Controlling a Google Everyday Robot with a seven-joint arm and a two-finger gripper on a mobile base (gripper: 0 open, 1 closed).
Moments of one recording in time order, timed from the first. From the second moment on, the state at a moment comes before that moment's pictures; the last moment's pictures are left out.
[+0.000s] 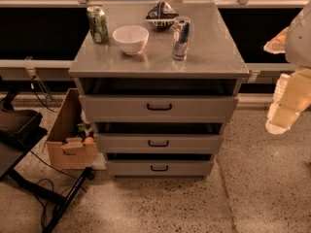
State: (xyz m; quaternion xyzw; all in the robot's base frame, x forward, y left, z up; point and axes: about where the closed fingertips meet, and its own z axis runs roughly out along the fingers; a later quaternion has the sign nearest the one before) arm 0.438 -0.217 0.976 -0.60 0.78 -0.03 0.16
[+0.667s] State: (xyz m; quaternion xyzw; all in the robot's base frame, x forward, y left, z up) arm 0.446 -0.208 0.951 -0.61 0.78 -0.03 0.16
